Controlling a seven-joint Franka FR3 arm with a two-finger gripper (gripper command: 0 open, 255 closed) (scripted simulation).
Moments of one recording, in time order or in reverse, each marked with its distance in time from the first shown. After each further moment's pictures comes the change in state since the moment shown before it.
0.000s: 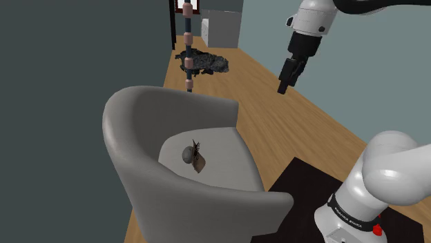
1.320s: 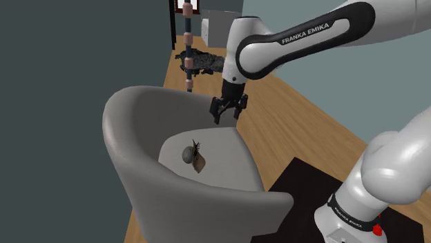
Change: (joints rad) arm -0.036 0.556 0.215 0.045 0.090 0.501 0.433
